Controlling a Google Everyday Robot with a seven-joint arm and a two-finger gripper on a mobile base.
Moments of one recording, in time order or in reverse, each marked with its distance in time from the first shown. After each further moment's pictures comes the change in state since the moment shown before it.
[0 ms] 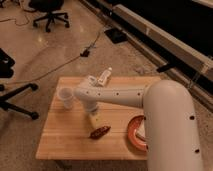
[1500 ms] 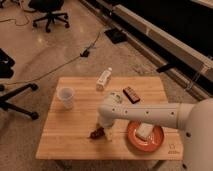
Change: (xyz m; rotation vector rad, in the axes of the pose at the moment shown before) arm 0.026 0.080 0.031 0.111 -0.111 -0.018
